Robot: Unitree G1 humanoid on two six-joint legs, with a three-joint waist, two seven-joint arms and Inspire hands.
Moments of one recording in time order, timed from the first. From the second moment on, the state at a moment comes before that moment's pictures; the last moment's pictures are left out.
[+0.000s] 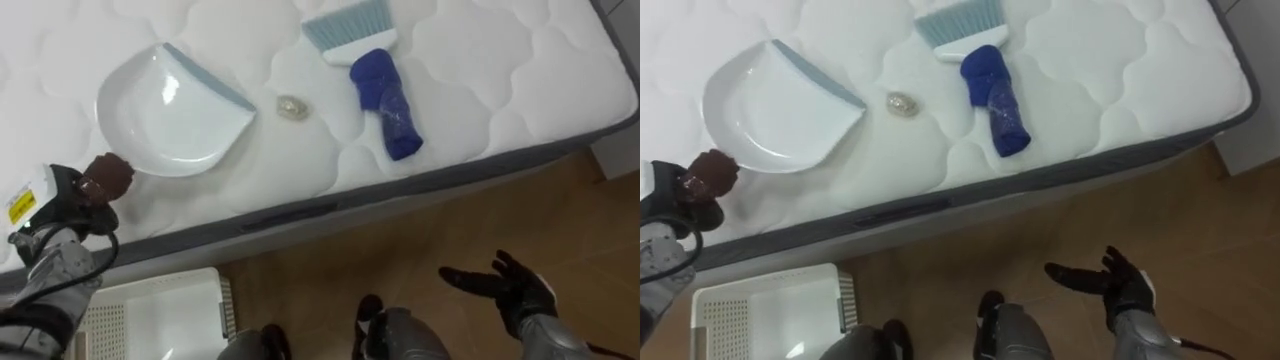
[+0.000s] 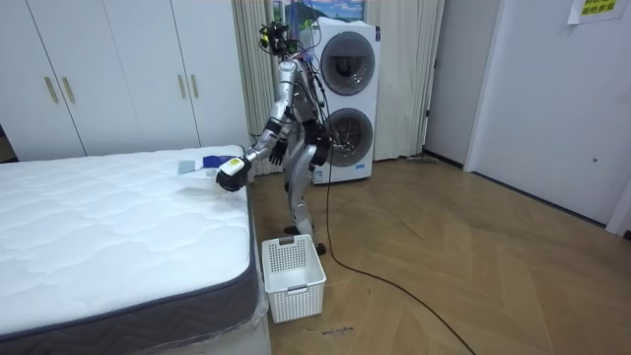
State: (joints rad) left arm -0.42 0.53 -0.23 1.16 0.36 -0.07 0.60; right arm -0.19 -0.38 0.18 1.01 0.81 -0.10 -0.13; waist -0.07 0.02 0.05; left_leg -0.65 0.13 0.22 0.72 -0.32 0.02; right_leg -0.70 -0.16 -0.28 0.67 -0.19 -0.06
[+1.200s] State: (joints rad) left arm -0.30 0.53 -0.30 1.12 0.43 -0.15 0.57; right arm -0.40 -0.48 0.05 0.67 0.35 -0.32 -0.80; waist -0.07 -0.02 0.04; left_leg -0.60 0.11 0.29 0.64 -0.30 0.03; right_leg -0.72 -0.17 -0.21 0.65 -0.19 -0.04
